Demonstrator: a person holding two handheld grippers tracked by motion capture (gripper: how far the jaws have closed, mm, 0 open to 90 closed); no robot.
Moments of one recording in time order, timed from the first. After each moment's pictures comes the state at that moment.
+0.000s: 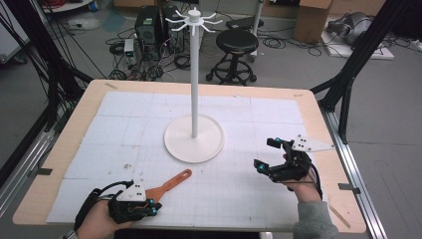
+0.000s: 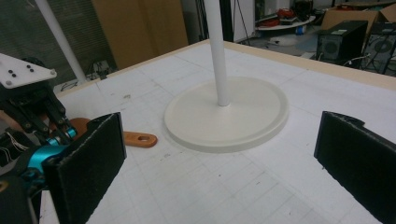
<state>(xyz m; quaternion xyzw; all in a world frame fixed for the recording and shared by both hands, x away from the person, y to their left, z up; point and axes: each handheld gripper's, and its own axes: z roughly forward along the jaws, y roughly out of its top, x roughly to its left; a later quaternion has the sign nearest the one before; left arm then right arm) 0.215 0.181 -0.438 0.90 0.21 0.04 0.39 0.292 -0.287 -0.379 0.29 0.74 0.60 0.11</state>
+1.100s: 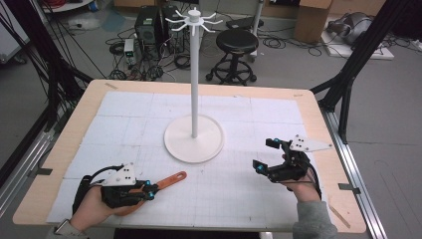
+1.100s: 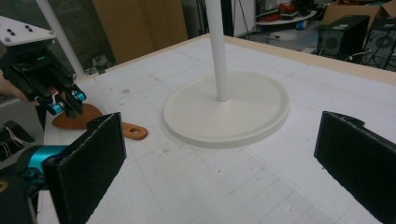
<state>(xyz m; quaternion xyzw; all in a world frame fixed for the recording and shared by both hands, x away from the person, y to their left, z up) 0.241 0.195 -0.414 0.87 0.20 0.07 0.45 0.293 -0.285 -0.381 0.29 0.74 0.59 0.11</state>
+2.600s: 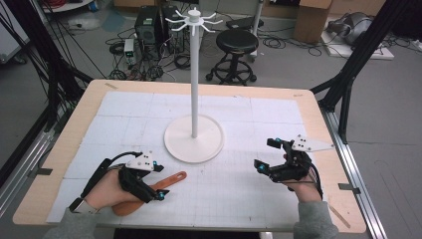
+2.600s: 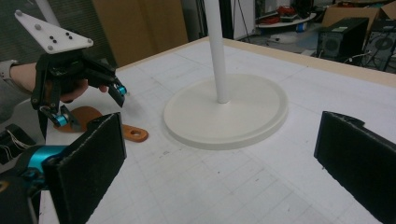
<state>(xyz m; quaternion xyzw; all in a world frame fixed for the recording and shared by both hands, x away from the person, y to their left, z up) 0.284 0.168 -0.419 0.90 0.17 0.04 0.41 0.293 -0.288 -0.380 0.29 0.74 0.60 0.11</state>
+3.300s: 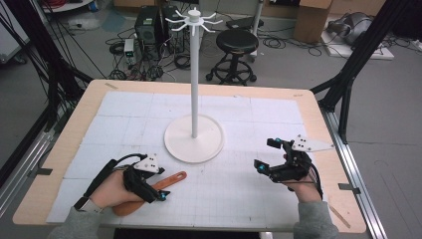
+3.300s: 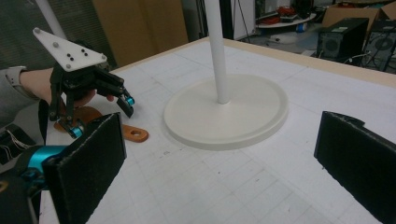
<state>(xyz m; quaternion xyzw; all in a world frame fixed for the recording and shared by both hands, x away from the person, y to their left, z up) 0.291 0.161 -0.438 0.92 0.17 0.04 0.36 0.293 -0.288 -0.379 0.29 0.74 0.60 0.11</state>
